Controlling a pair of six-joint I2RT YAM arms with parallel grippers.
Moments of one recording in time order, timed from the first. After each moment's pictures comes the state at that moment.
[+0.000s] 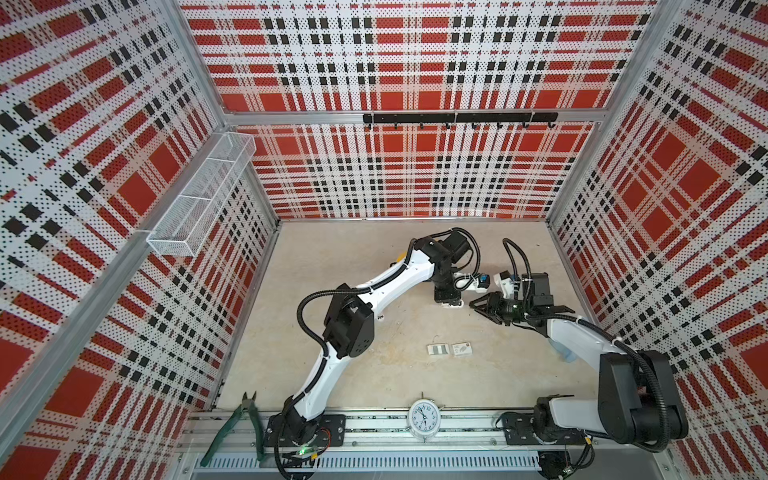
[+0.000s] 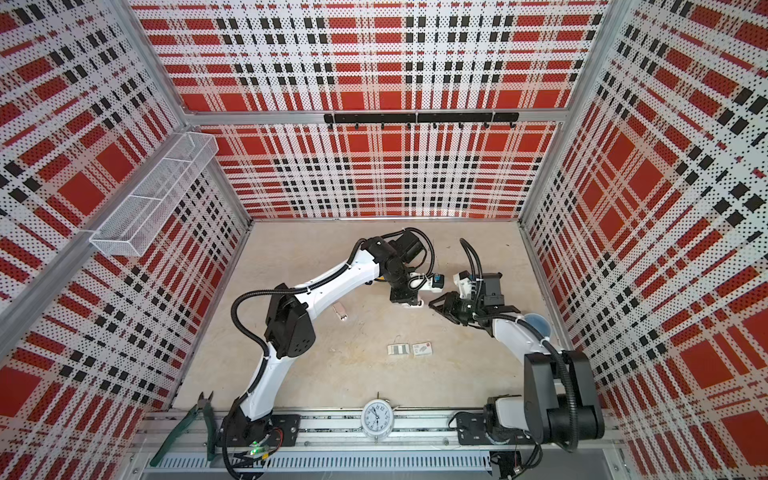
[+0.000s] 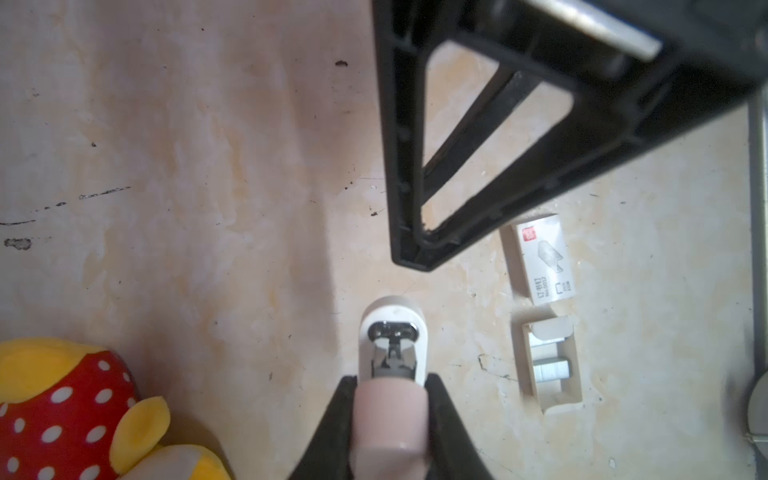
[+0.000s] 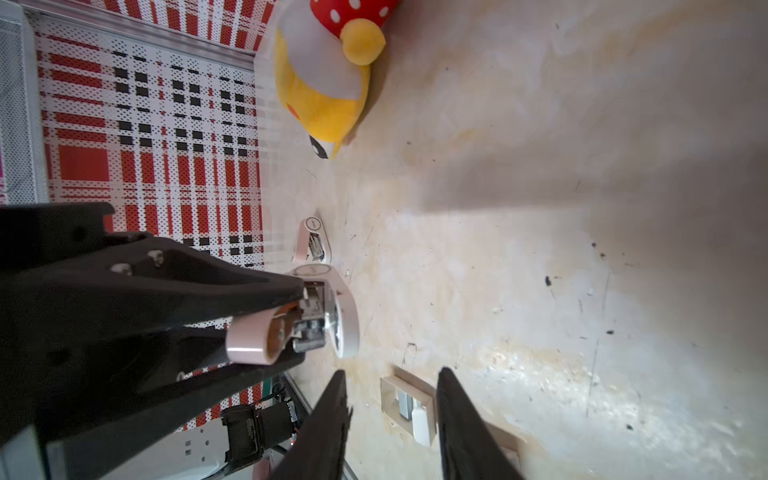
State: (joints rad) left arm -0.83 2.27 2.19 -1.16 0.28 0.82; right arm 0.08 1.34 0.63 -0.13 -0.78 0.59
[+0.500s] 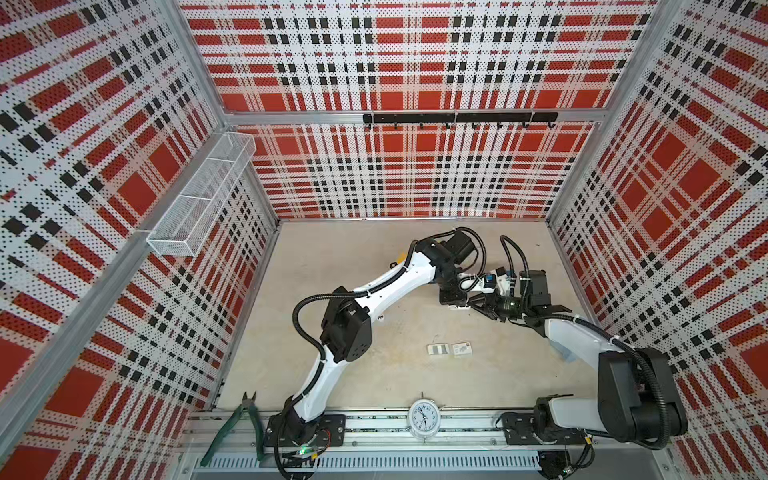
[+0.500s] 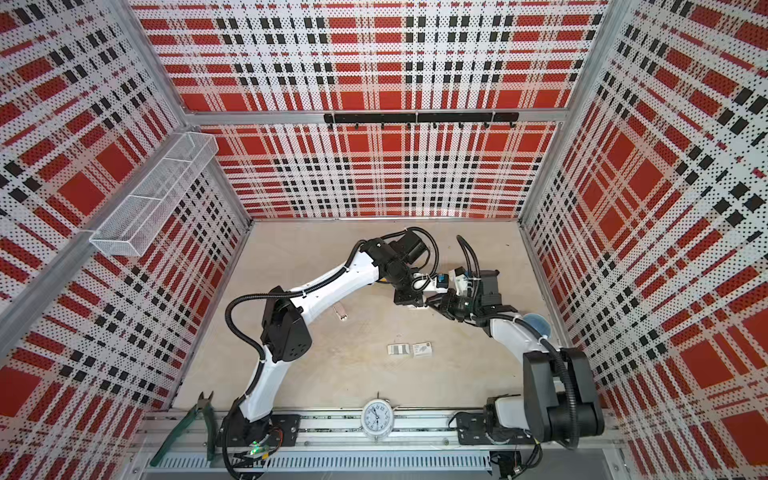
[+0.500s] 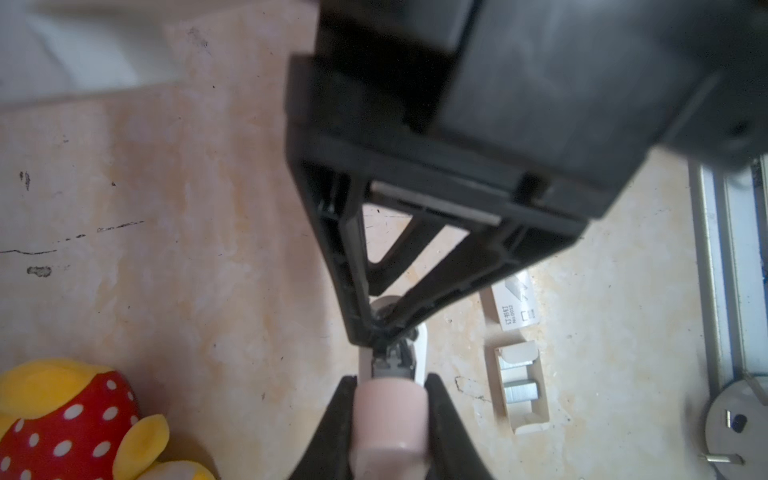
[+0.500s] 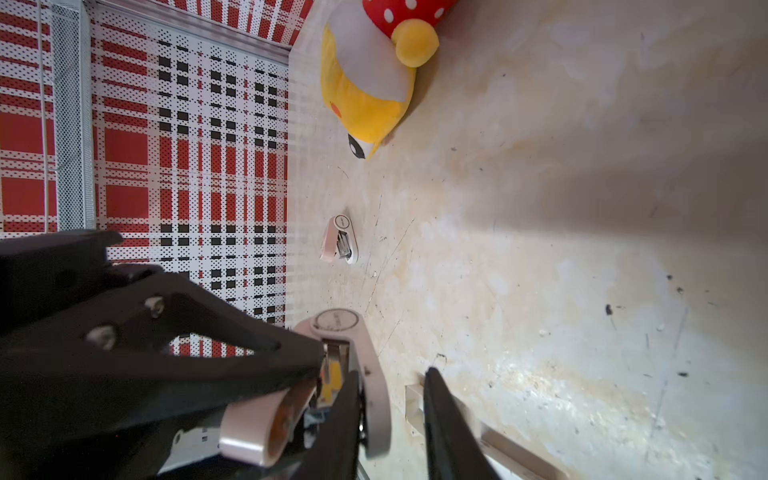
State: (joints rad) left arm -0.86 2.23 2.18 -1.13 0.31 0.78; right arm 0.11 1.36 0.63 -0.06 -0.82 0.62
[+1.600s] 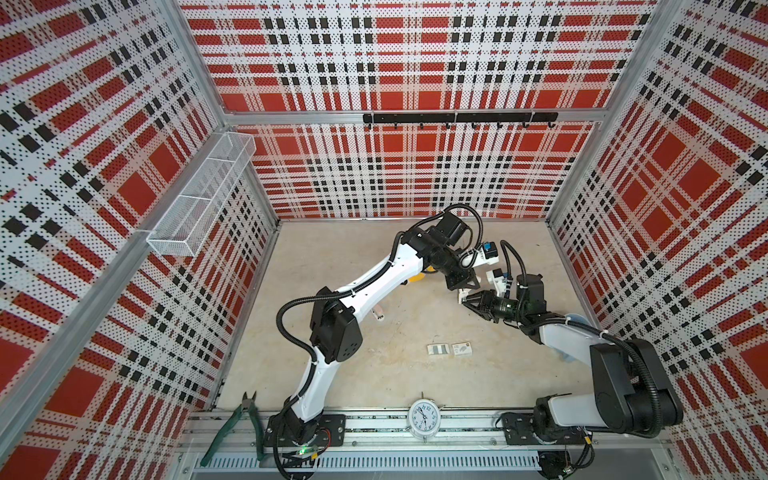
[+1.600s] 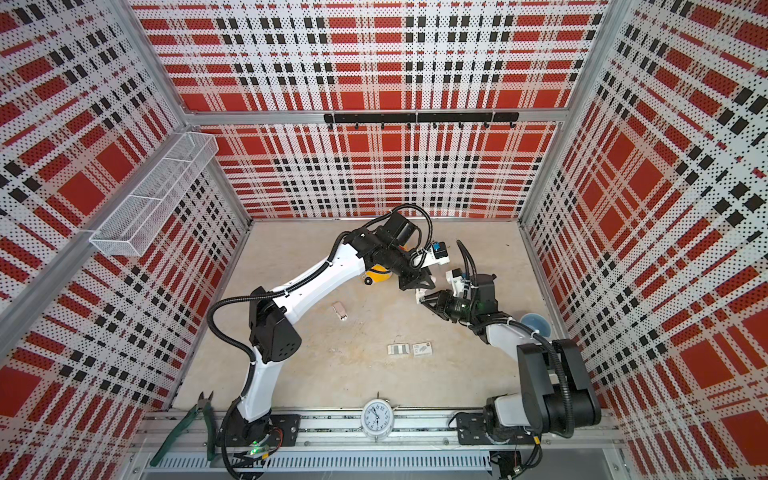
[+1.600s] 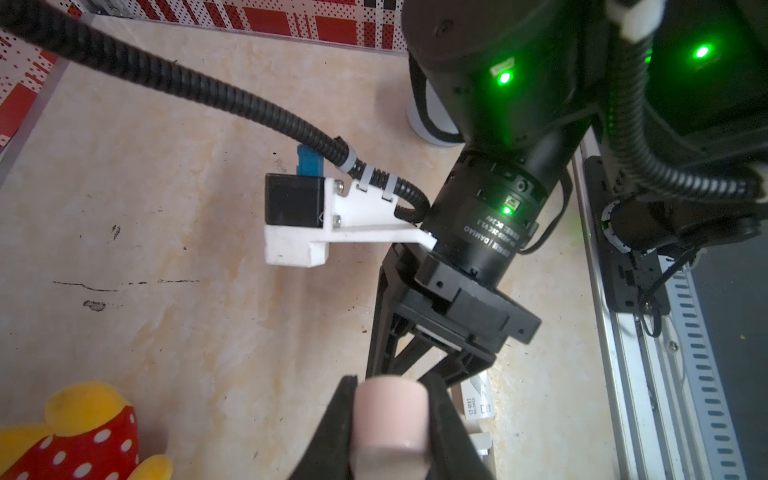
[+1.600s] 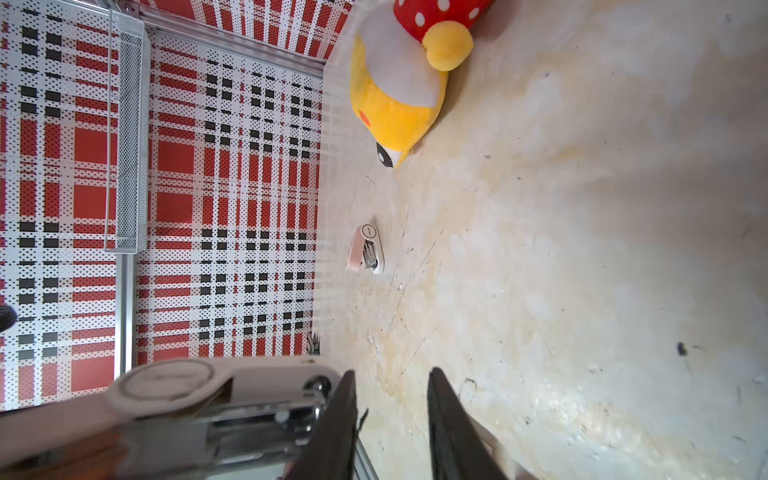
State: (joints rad) left arm -0.81 2.15 2.19 -0.96 0.53 0.50; right arm 0.14 1.40 0.54 0.24 -0.86 0.78
